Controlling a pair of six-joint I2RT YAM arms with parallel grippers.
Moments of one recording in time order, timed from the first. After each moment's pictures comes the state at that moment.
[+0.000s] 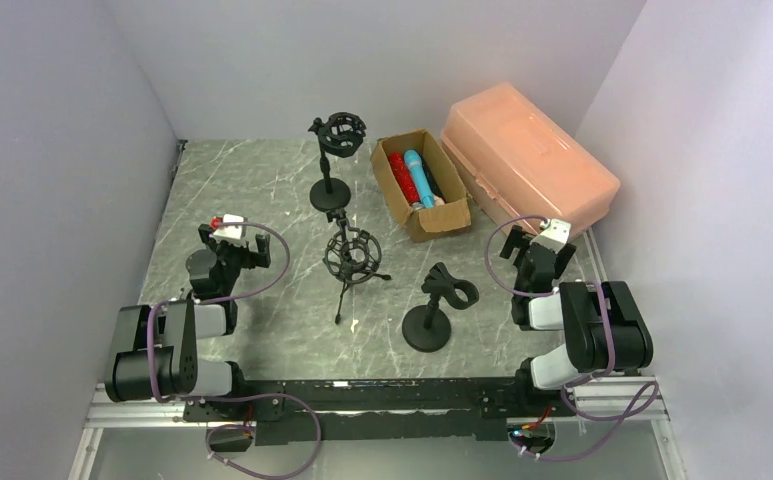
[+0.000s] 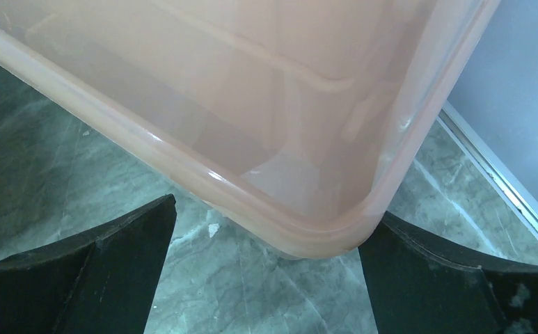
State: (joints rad) left arm 0.12 1.36 0.21 1.07 0.27 0.12; right arm 0.01 1.48 0.22 1.05 0.40 0.11
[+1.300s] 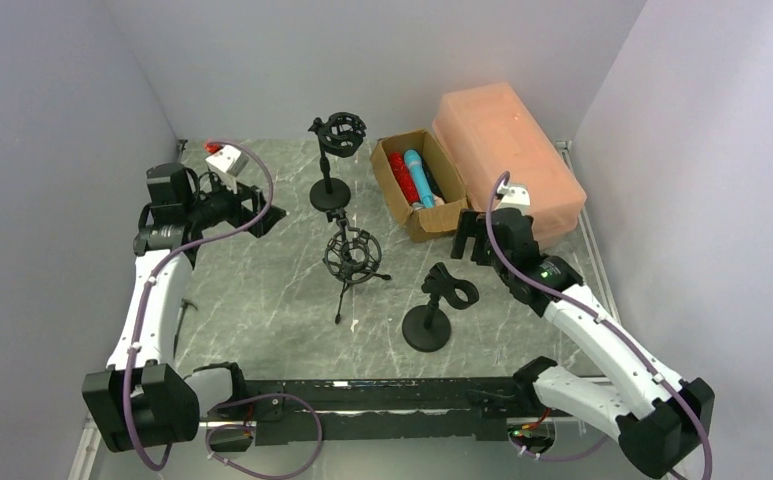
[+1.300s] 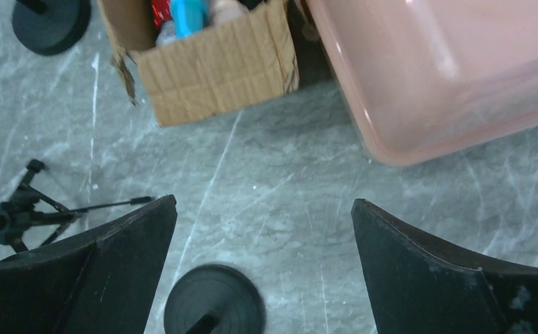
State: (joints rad) left arm 0.14 1.14 1.01 -0.32 0.79 0.22; right arm 0.51 0.95 0.82 -0.47 0.34 0.45
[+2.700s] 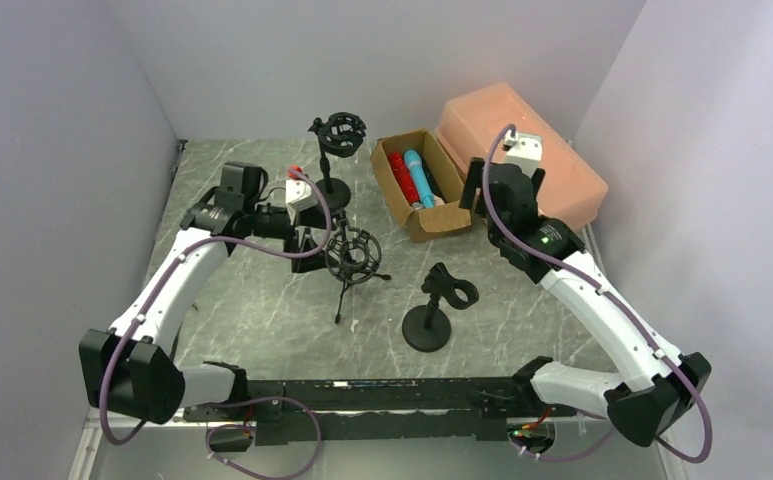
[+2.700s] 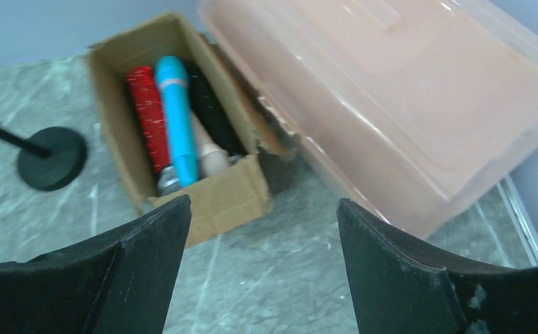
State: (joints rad) left arm -0.23 1.26 1.14 -0.66 1.12 0.60; right arm 0.50 1.12 1.17 -0.49 0.68 0.37
